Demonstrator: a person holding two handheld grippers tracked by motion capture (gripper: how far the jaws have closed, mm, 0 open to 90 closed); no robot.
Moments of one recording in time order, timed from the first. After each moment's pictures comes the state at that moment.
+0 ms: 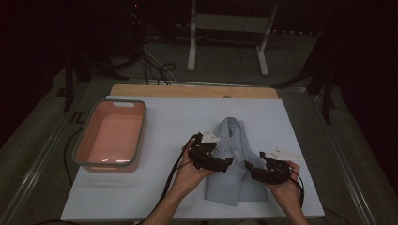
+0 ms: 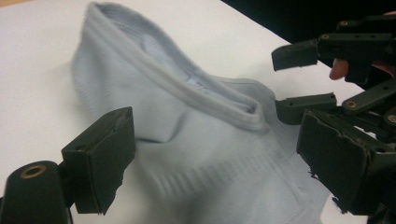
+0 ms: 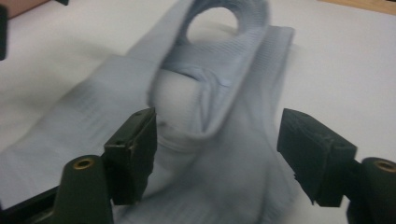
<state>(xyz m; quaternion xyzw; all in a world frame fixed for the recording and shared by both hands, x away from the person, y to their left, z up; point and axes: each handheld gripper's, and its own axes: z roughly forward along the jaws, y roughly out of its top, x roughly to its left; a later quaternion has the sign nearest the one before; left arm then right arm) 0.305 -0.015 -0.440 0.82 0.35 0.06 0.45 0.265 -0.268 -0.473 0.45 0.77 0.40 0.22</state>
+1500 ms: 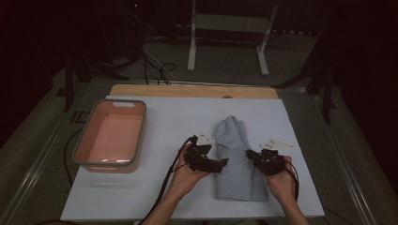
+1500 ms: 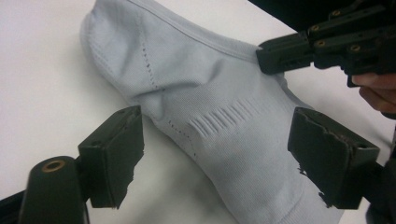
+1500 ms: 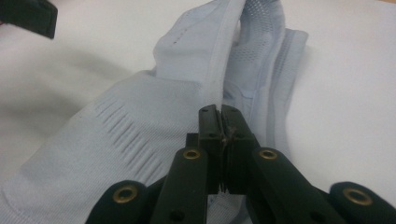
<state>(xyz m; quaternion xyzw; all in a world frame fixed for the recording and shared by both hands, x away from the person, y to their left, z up) 0.304 -0.009 -0.456 0.82 0.36 0.05 0.44 0.292 -0.263 -0.473 0.45 0.78 0.39 0.20</state>
